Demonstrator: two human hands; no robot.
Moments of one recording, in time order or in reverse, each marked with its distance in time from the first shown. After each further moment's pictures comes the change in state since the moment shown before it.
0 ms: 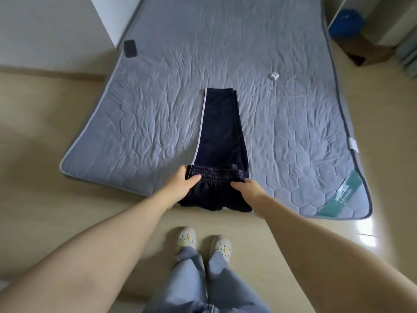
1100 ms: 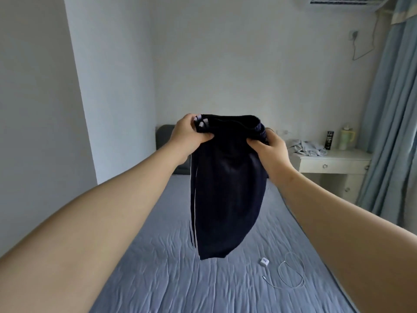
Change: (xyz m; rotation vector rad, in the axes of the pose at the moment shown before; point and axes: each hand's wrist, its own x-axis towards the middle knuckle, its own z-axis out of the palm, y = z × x) left_hand 0.042 0.497 -0.283 -0.292 0.405 1.026; right_hand -0.093 -0.495 -0.134 0.159 0.555 -1.338
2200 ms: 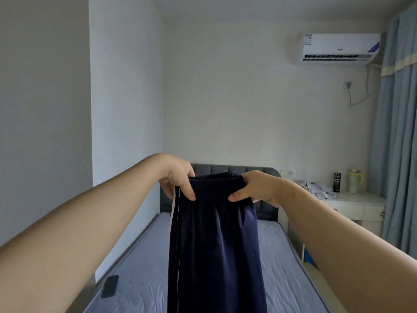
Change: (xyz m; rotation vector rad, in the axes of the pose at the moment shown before) left_hand 0.004 0.081 0.005 0.836 -0.624 -0.344; right_hand 0.043 -0.040 -0.059 -0.273 -0.760 0.160
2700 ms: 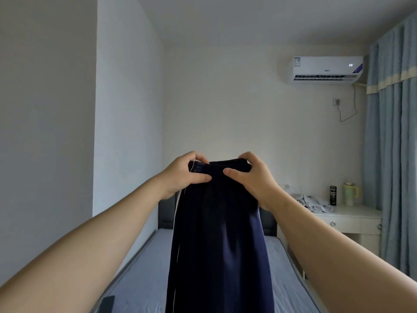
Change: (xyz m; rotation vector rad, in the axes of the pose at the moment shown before) left_hand -0.025 0.010 0.016 -0.656 0.473 0.594; right_hand -0.027 -0.034 0.010 0.232 0.537 -0.426
